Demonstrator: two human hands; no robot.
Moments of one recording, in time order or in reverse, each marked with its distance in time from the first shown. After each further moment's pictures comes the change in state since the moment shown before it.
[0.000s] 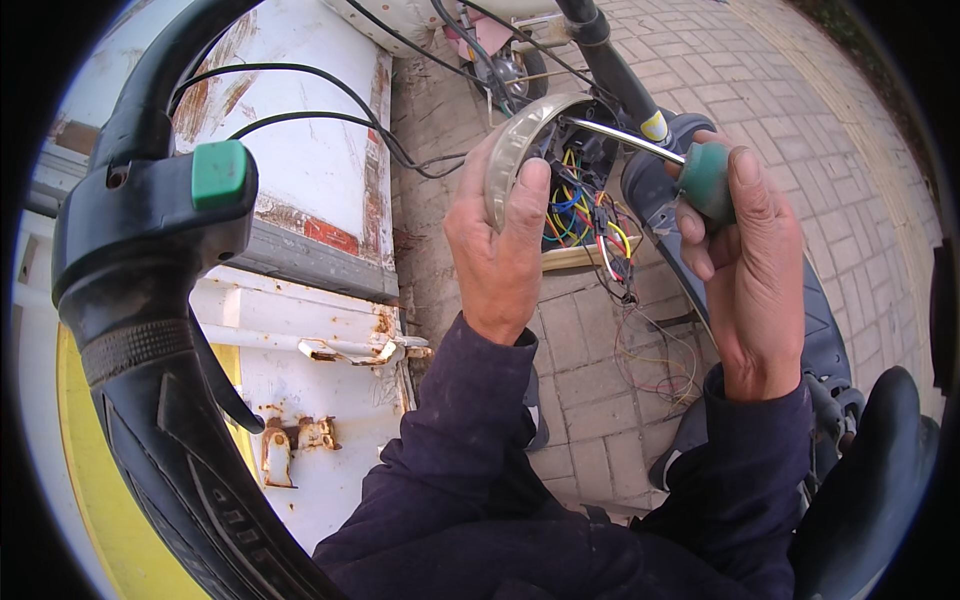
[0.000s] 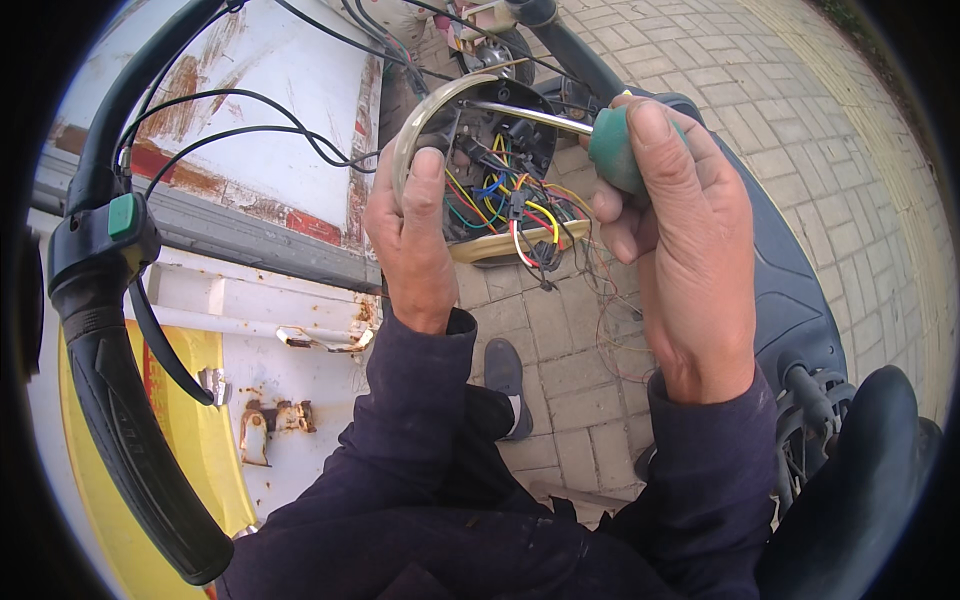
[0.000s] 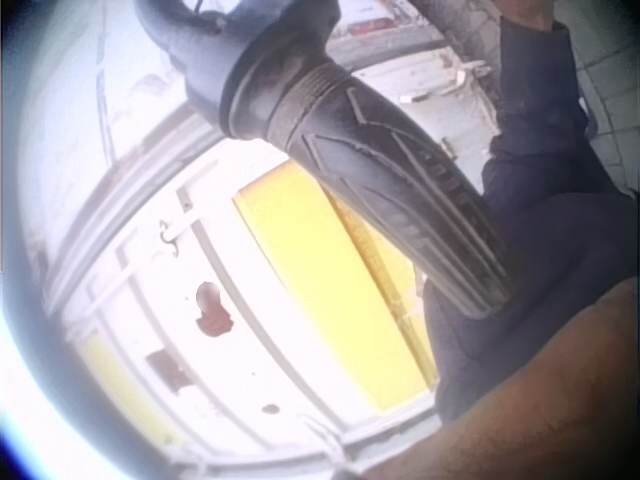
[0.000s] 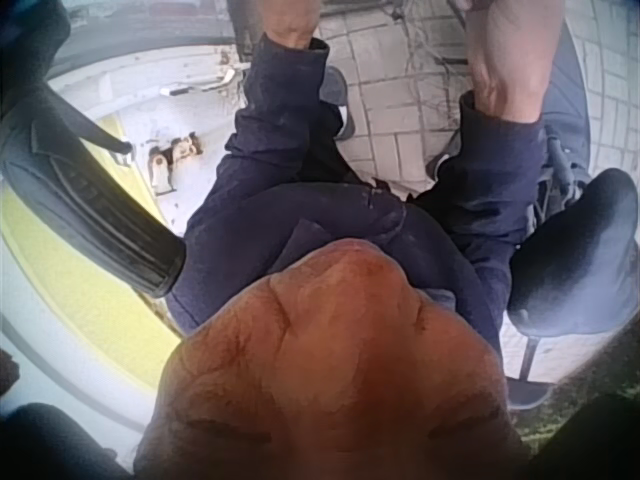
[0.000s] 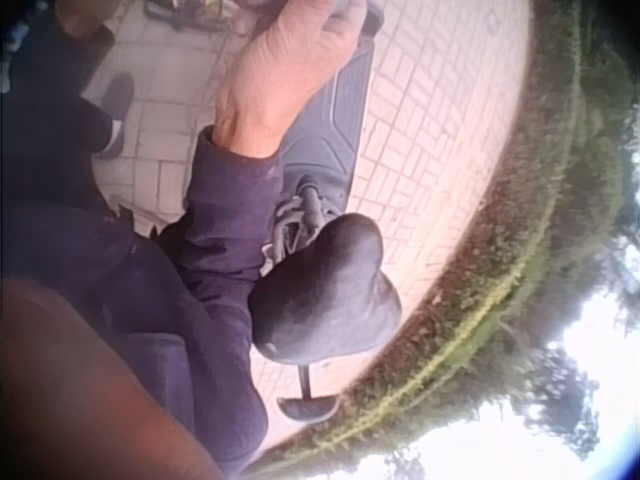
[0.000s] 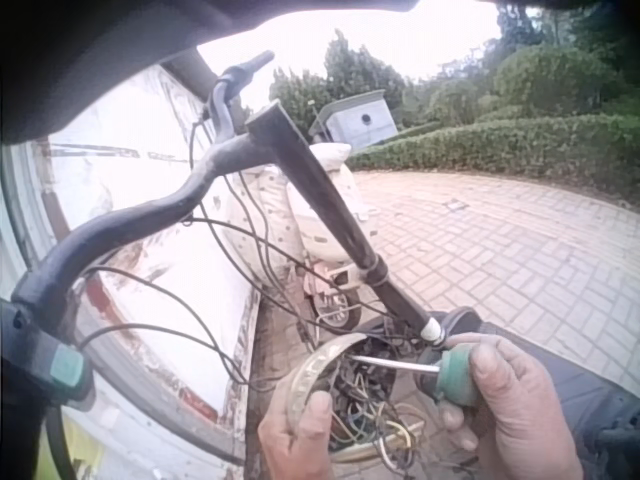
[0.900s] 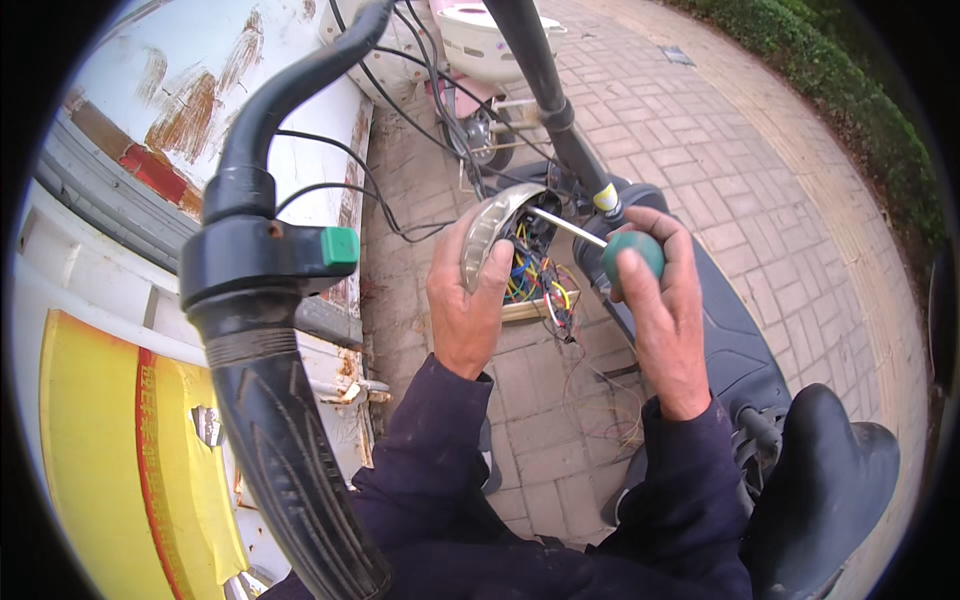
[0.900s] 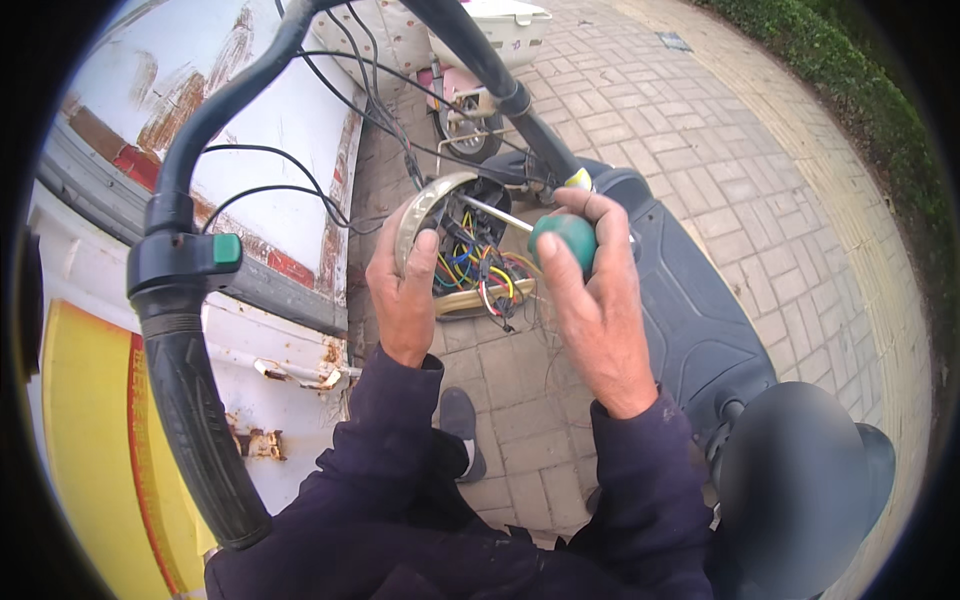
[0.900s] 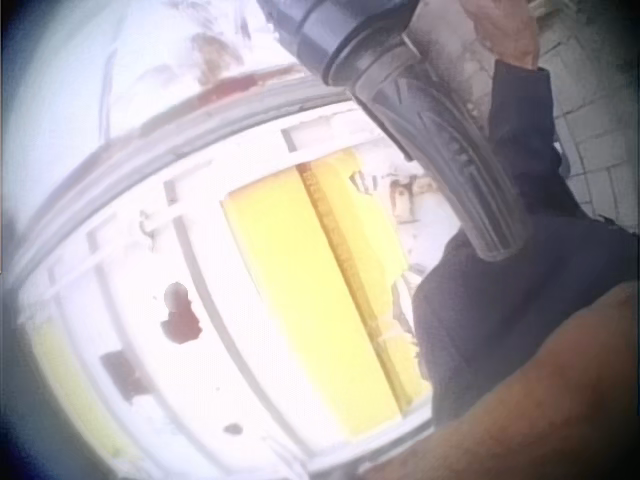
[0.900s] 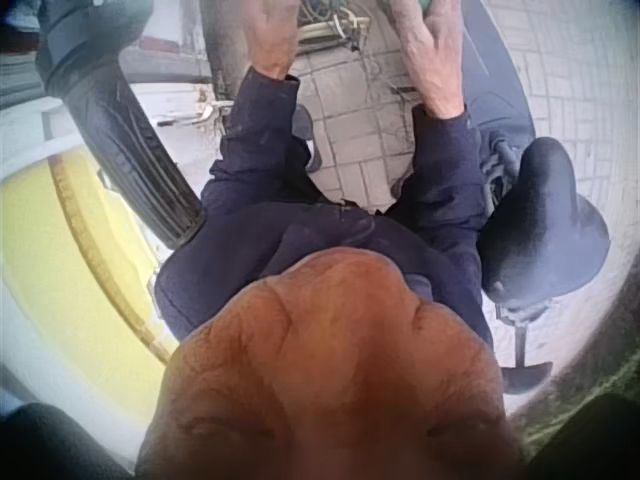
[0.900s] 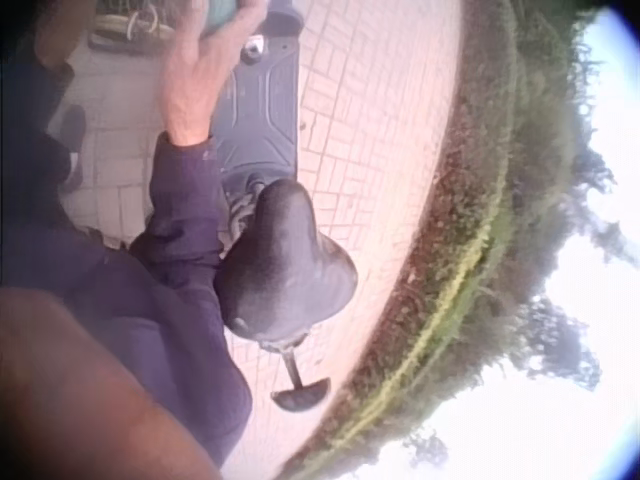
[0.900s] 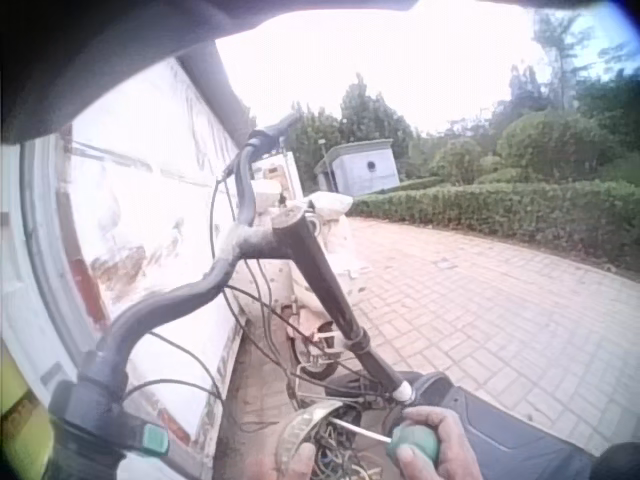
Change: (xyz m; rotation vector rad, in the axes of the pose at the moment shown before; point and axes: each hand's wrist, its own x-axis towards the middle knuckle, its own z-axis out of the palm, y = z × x) left_hand -0.002 -0.003 -0.004 0.093 0.031 -0.026; right_hand -0.006 -0.010 -0.002 -0.503 -0.131 -0.198
